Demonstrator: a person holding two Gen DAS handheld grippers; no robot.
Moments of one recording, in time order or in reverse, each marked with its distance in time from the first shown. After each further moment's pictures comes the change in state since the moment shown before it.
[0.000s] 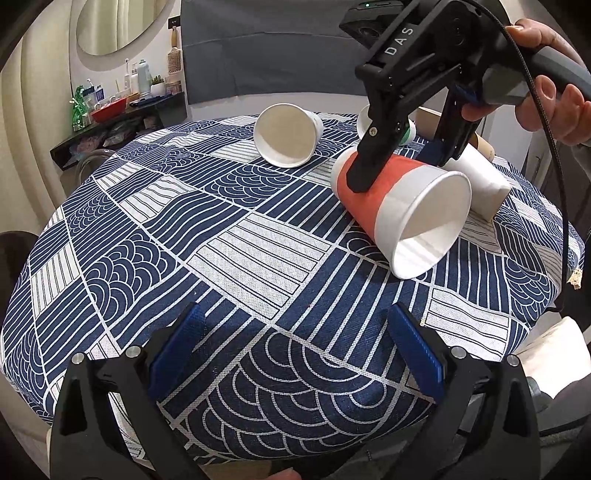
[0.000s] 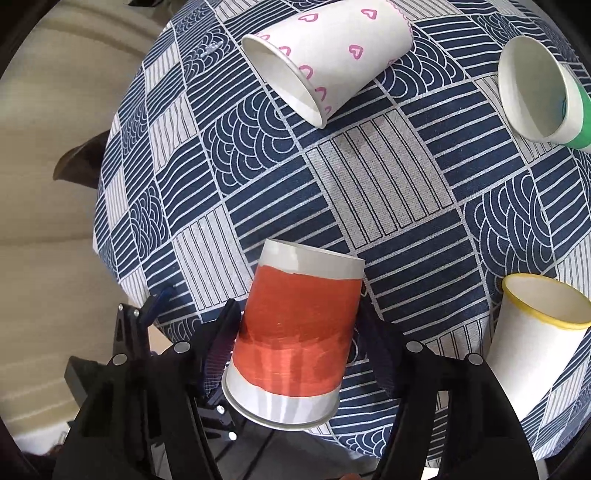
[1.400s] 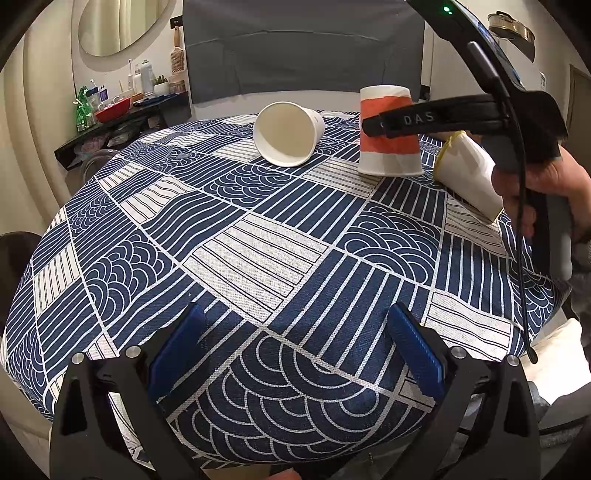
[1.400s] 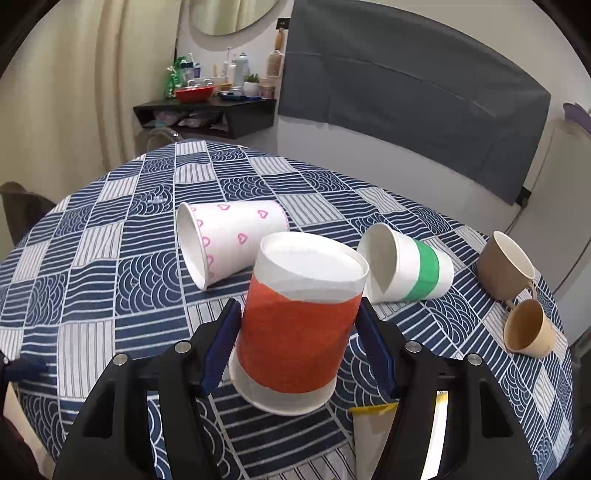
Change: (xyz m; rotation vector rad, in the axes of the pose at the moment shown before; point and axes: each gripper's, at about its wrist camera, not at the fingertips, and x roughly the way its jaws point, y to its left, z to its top) left arm 0.002 -0.007 0.002 -0.004 0.007 0.027; right arm -0.029 -0.015 -0.056 -0.197 -0.883 -0.495
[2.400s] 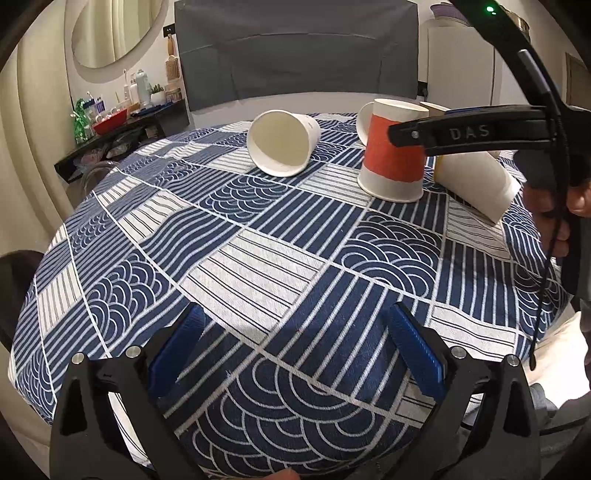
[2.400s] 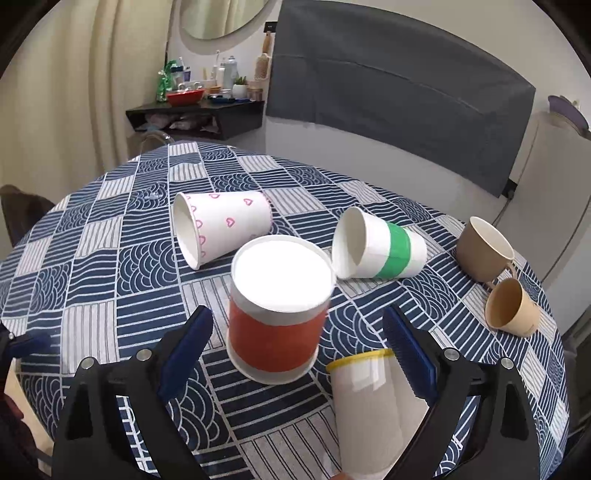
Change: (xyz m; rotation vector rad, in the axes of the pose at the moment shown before) left arm 0.004 -0.007 0.010 0.043 -0.012 0.035; right arm -0.028 -0.015 -0.015 0.043 -0.010 -0.043
